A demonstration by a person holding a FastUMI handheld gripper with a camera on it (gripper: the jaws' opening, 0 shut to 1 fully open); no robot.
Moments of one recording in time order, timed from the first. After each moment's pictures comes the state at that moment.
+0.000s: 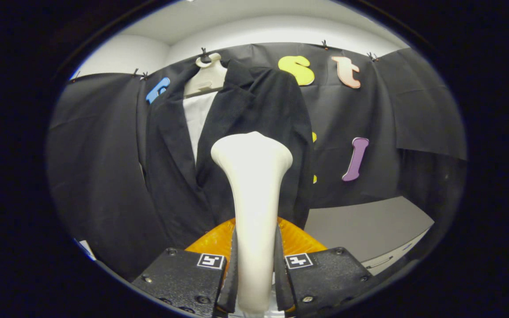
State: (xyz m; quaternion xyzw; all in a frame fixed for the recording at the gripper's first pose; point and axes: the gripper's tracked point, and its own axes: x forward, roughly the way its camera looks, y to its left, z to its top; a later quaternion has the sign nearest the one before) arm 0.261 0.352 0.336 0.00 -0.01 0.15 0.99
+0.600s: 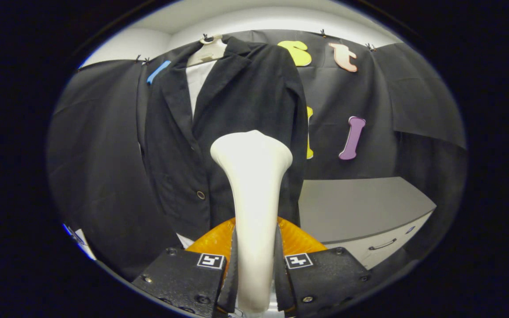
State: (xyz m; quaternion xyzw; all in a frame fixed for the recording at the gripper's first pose) arm 0.251 0.333 0.246 -0.02 0.05 0.14 0.99
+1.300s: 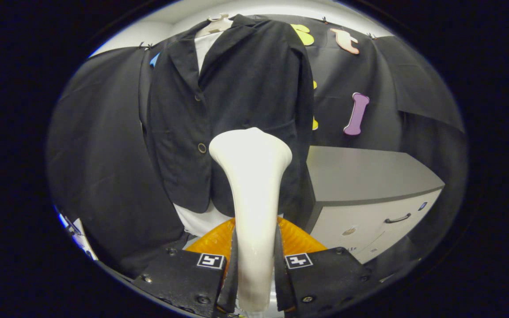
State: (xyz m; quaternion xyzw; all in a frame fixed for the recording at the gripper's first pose) arm 0.254 0.347 0.151 -0.02 0.10 0.15 0.98
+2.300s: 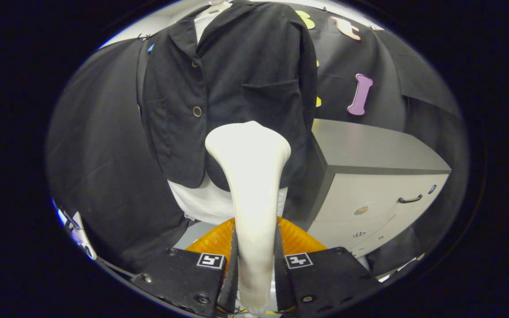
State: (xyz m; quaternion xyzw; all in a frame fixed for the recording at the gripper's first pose) arm 0.267 0.354 0.104 -0.02 0.15 0.15 0.98
